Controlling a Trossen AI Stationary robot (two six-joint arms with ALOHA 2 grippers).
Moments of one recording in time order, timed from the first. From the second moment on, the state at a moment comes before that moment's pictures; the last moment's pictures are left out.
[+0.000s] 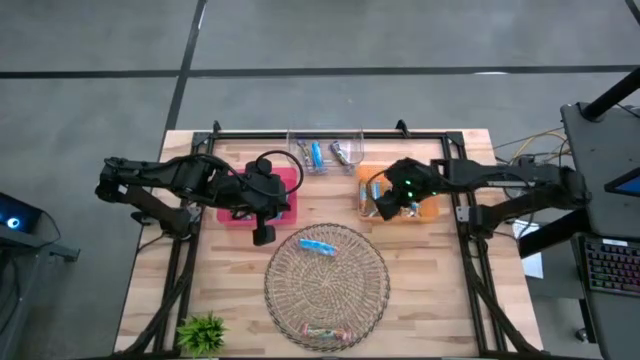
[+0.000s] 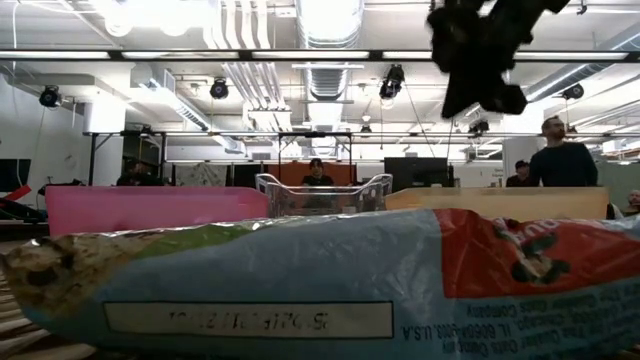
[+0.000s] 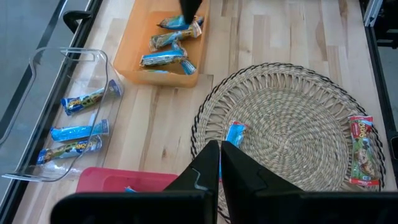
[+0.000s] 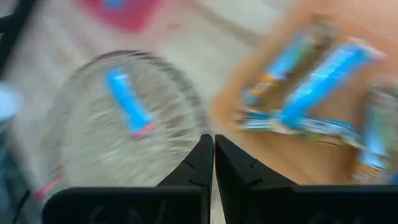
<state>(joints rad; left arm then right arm) -0.20 1.39 1.69 -1.12 -0.26 -0.21 -0.15 1.20 0.94 -0.70 -0.03 0.84</state>
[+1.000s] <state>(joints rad) -0.20 1.39 1.69 -1.09 -0.17 -0.07 0.19 1.00 0.94 -0.28 0.01 0.70</state>
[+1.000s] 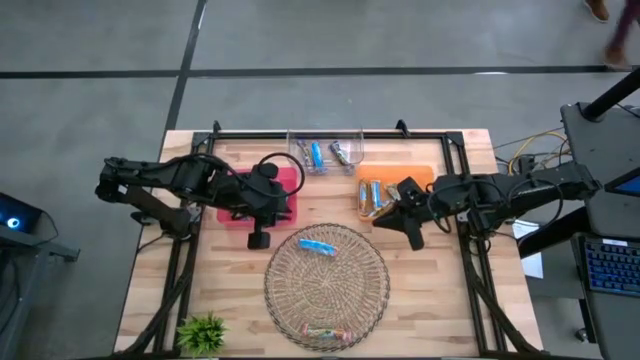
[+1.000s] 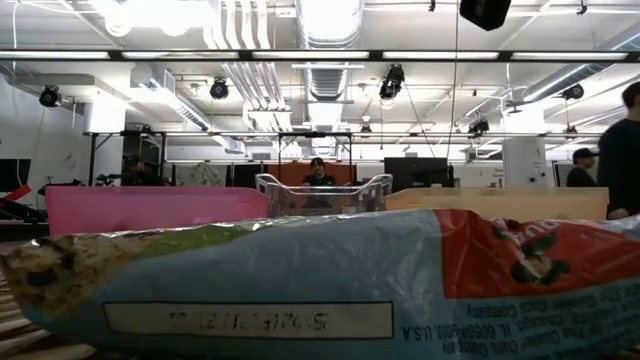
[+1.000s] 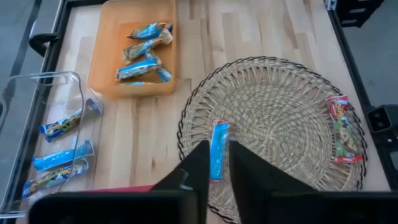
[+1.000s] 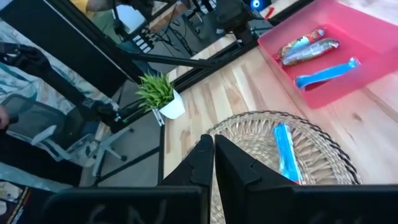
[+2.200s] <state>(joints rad) -0.20 1.63 1.69 -1.06 -0.12 0.05 0.19 1.00 0.94 -0.26 -0.06 0.58</state>
